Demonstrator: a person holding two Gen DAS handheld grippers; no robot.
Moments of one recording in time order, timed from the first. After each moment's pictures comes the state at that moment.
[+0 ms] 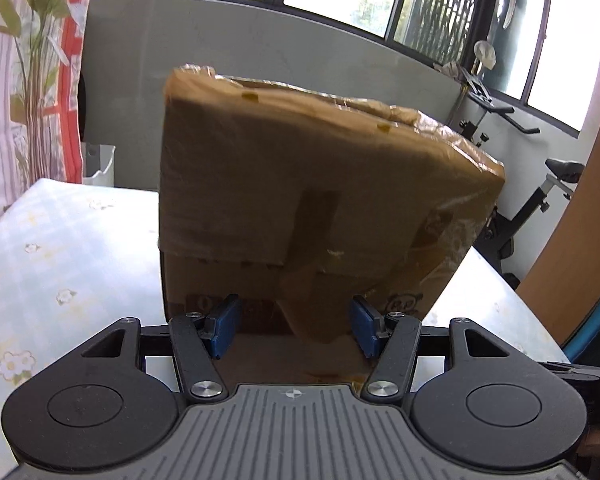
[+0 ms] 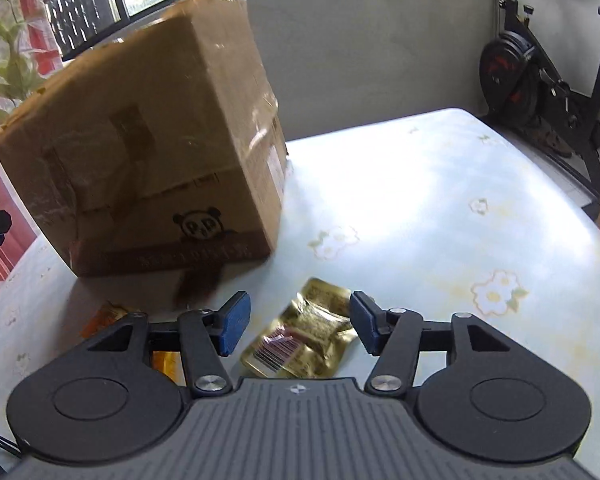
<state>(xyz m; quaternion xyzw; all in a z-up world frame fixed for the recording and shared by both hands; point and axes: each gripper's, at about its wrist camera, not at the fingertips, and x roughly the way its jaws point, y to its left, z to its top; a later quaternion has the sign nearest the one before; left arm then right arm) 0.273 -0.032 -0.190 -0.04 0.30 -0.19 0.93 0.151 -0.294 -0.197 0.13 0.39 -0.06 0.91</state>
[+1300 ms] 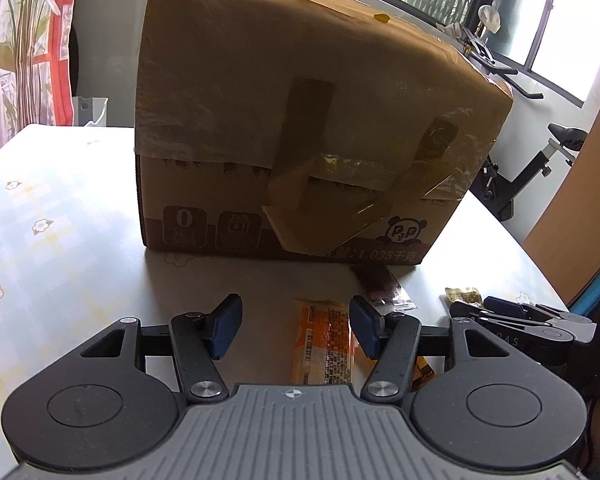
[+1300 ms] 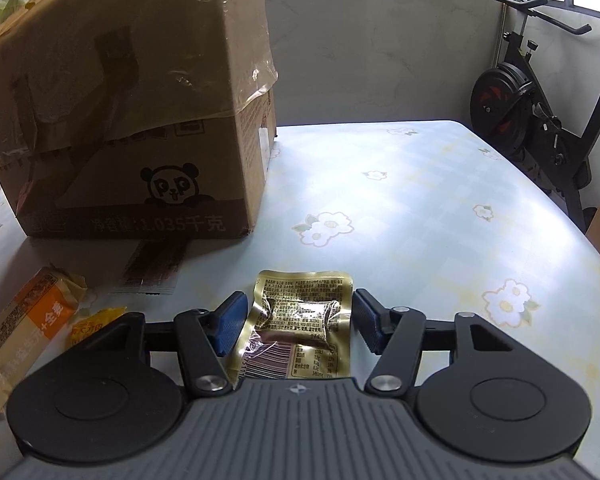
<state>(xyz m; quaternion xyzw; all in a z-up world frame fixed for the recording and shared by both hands) 0.266 -0.043 -0.235 -0.04 0.36 -0.19 0.91 0.170 -0.271 -0.228 0.04 0.38 -0.08 0.92</state>
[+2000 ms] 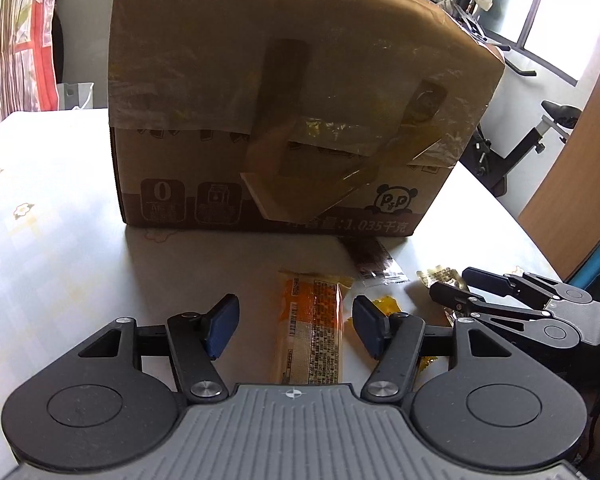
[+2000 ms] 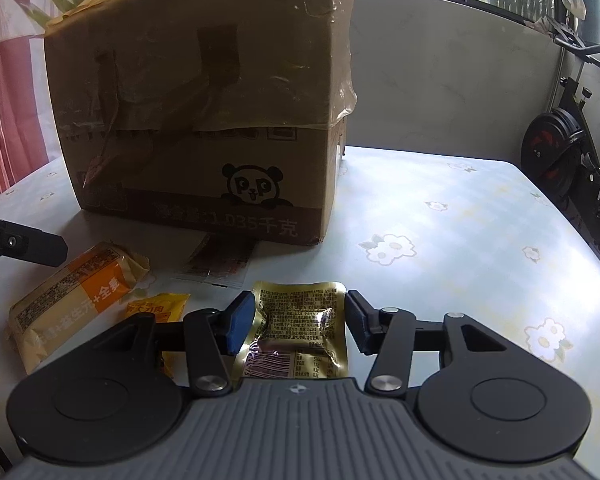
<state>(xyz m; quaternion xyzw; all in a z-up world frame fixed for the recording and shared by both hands) 0.267 -0.054 -0.247 -0.03 0.38 -0.21 0.90 0.164 -0.247 -0.228 -0.02 0.36 0.00 0.93</state>
